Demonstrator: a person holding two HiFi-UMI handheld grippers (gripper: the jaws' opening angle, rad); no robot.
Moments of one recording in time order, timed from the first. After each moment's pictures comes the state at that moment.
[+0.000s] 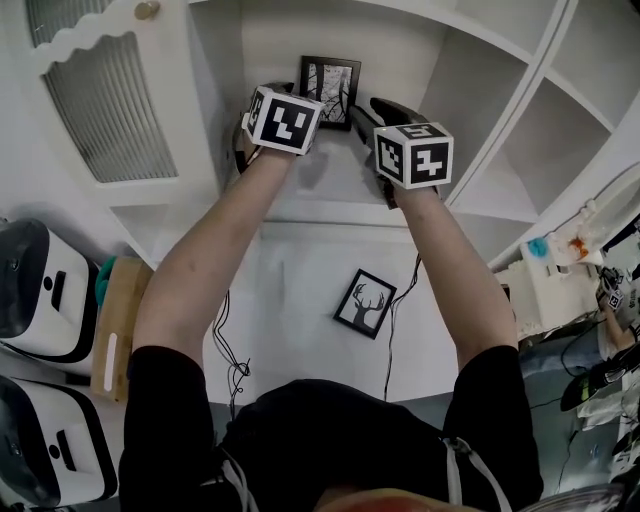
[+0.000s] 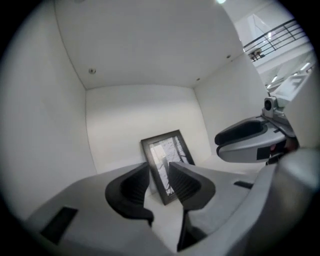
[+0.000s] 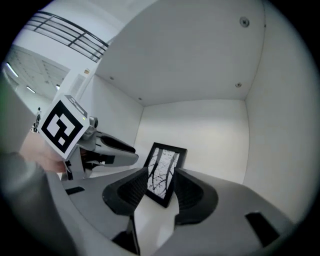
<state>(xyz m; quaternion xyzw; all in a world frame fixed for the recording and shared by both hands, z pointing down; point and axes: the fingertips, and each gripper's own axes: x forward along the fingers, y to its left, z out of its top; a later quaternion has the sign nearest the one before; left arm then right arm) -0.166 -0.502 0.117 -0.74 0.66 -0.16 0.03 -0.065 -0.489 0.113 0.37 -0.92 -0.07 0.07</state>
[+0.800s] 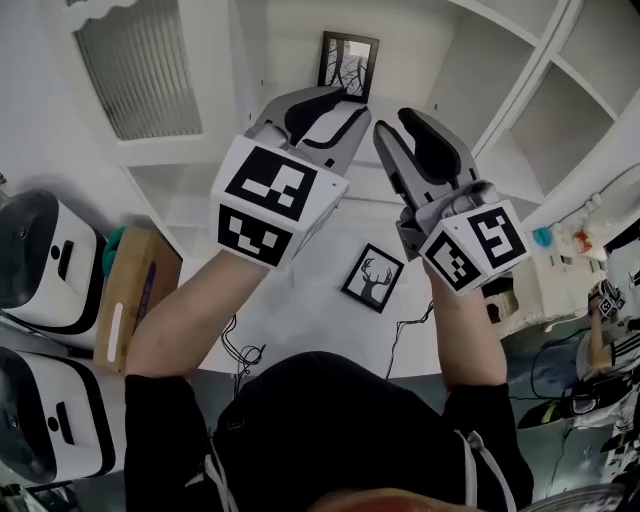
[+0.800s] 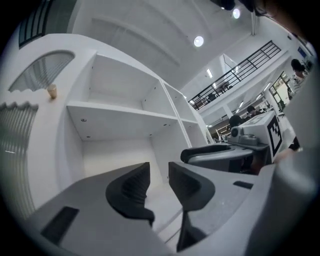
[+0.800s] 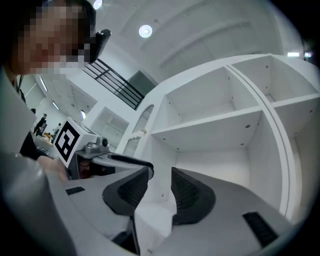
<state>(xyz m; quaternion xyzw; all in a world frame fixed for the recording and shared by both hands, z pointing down) -0.075 -0.284 0.056 -0.84 0.53 -0.04 0.15 -0.037 -0.268 0.053 0.27 -0.95 -0.15 -0.10</state>
